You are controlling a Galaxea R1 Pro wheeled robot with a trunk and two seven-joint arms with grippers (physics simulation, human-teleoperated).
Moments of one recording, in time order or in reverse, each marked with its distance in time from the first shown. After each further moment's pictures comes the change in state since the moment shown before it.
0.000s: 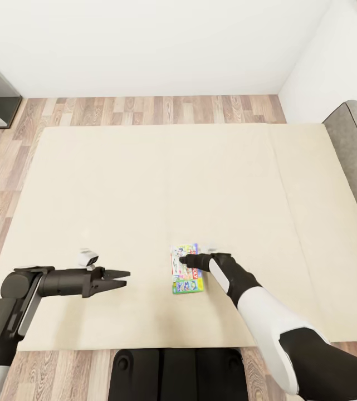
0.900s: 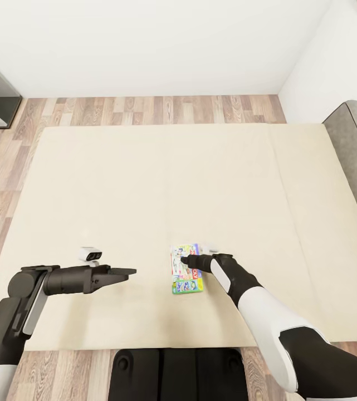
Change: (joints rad) left arm -0.005 -0.032 -0.012 -0.005 0.097 0.074 0.000; right arm -0.005 0.000 -0.045 0.027 -0.009 -0.006 -0.009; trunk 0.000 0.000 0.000
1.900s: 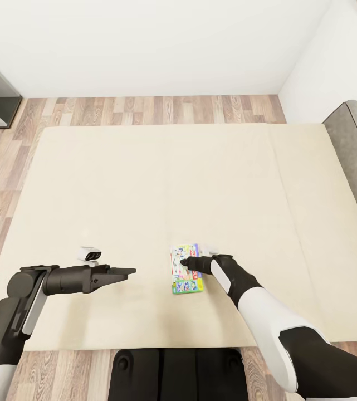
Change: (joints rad) left arm 0.000 0.001 0.005 0.000 0.001 -0.001 0.000; right arm 0.000 0.000 -0.002 0.011 -0.001 0.026 0.012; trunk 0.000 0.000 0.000
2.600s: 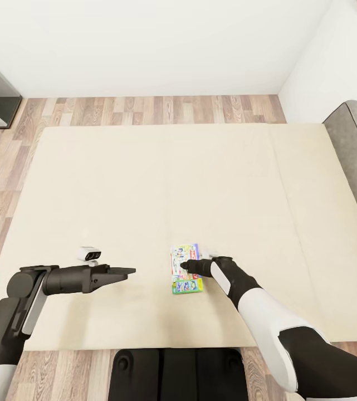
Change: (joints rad) left arm 0.000 0.000 0.002 0.000 0.001 -0.003 0.000; right arm 0.000 0.000 0.000 0.028 0.001 0.004 0.000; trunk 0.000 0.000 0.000
